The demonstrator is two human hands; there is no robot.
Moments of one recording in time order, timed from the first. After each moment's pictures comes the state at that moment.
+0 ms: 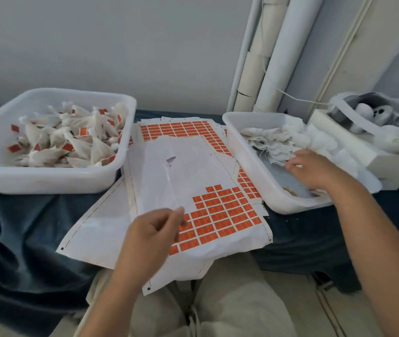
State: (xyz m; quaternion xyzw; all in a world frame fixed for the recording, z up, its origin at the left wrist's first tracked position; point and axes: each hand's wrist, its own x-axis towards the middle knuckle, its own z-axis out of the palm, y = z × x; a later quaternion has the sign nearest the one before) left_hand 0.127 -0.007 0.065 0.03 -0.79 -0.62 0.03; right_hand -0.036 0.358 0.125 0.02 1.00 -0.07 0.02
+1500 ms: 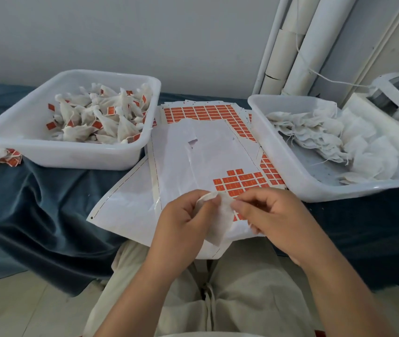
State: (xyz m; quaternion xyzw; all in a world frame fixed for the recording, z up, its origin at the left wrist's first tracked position) left_hand 0.154 0.013 0.072 -0.02 -0.74 -0.67 0.06; right_hand 0.126 0.206 0.103 -0.11 0.87 -0.49 0.06
